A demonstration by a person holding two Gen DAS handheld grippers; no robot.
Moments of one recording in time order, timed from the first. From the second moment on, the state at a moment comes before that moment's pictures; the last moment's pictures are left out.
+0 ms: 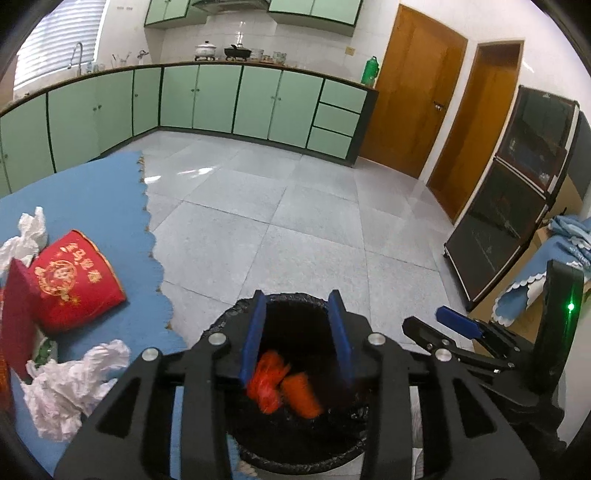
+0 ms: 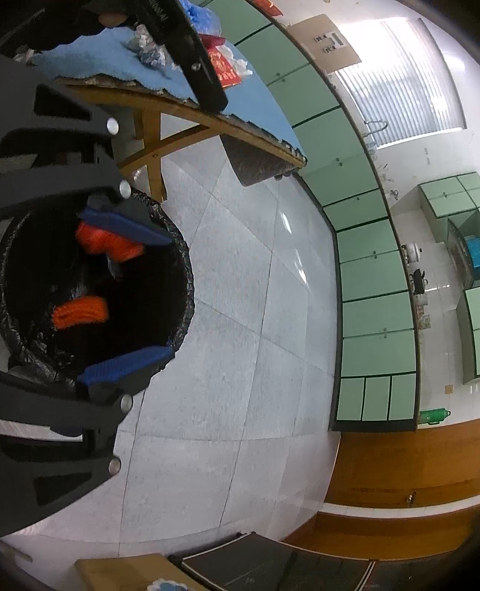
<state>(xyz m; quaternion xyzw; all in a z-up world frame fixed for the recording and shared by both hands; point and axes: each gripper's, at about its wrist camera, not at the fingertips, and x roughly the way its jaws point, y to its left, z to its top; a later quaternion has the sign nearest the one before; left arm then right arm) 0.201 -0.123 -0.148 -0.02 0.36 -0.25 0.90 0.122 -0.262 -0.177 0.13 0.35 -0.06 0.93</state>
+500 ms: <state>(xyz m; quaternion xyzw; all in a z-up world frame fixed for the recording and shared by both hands) 0.149 -0.005 -0.079 -0.02 0.26 -0.11 0.96 0.111 -0.180 -0.113 0.10 0.28 0.00 0.96</state>
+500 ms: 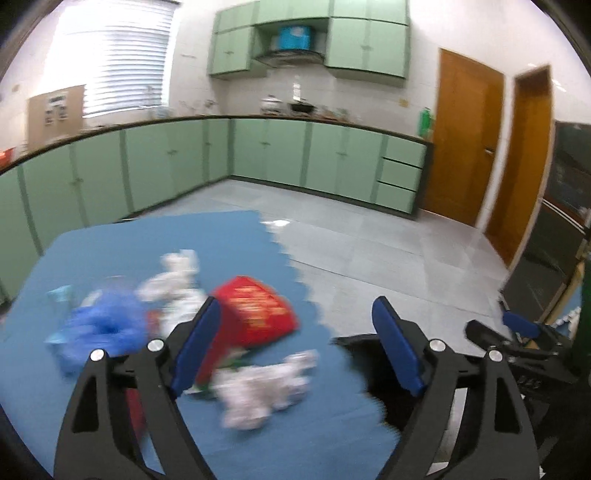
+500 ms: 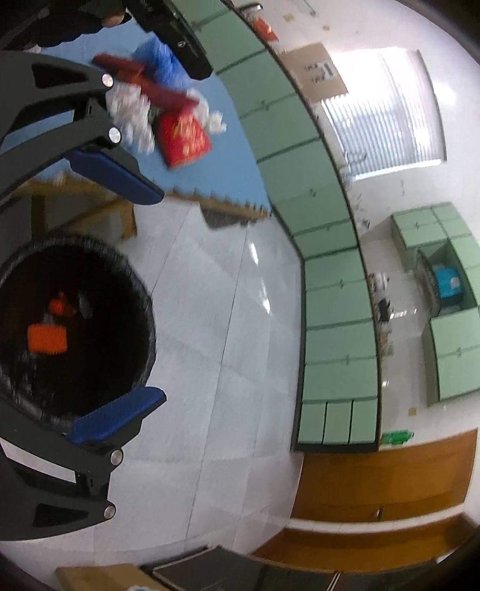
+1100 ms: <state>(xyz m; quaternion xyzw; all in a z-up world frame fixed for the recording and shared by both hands) 0.107 0.113 -0.092 -0.03 0.27 0.05 0.96 0.133 -0.040 -0.132 0.05 0.29 0.11 0.95</state>
